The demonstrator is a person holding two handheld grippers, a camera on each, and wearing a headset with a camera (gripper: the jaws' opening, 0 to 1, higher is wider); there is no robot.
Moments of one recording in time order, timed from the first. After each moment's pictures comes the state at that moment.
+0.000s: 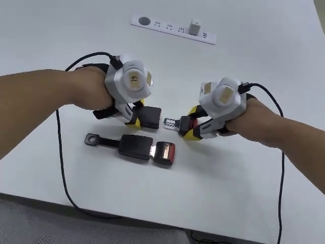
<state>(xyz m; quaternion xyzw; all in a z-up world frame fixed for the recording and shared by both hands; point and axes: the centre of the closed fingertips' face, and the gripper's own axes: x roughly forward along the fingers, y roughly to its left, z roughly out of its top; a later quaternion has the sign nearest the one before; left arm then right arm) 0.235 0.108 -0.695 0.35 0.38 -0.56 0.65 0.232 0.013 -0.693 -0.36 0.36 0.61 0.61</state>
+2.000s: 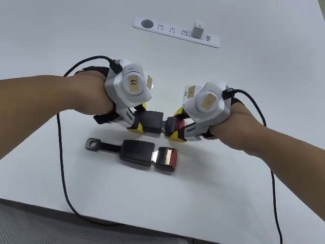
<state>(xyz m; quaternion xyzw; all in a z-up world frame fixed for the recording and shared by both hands) 0.231 0.108 -0.693 0.33 0.37 -0.57 0.65 0.230 0.054 -0.692 -0.36 0.33 0.61 0.62</state>
